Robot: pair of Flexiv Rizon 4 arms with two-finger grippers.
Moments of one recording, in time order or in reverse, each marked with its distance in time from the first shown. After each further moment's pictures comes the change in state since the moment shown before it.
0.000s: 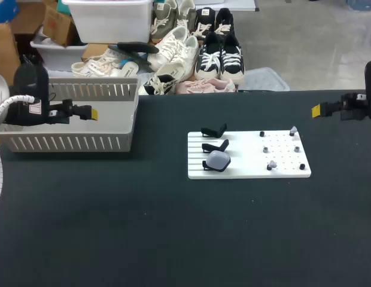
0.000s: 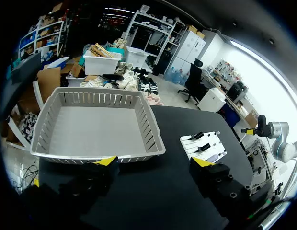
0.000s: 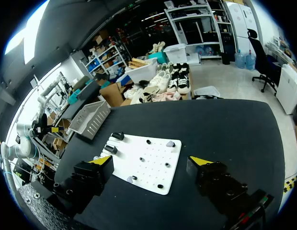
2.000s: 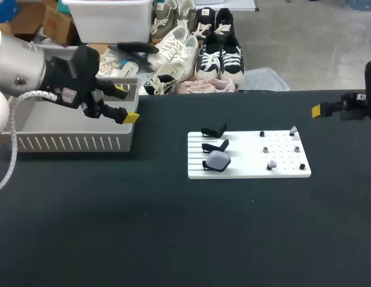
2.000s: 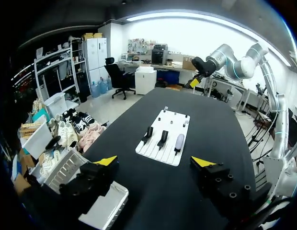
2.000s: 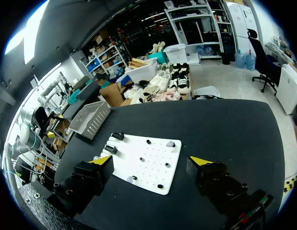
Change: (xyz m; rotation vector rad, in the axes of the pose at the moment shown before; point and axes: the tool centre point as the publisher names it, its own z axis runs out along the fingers) left arm -0.017 -0.100 0.036 0.391 0.045 0.820; right arm 0.000 0.000 0.000 0.000 0.000 0.000
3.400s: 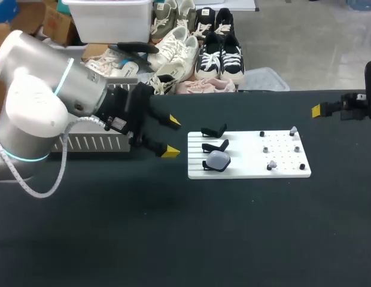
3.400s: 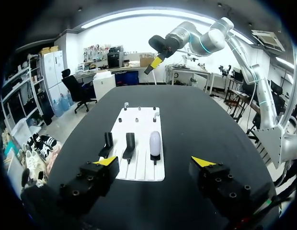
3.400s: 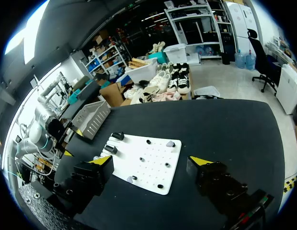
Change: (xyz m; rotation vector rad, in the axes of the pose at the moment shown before) left arm 0.021 -0.047 0.120 0.298 -0.019 0.236; right arm 0.000 0.000 0.000 0.000 0.000 0.000
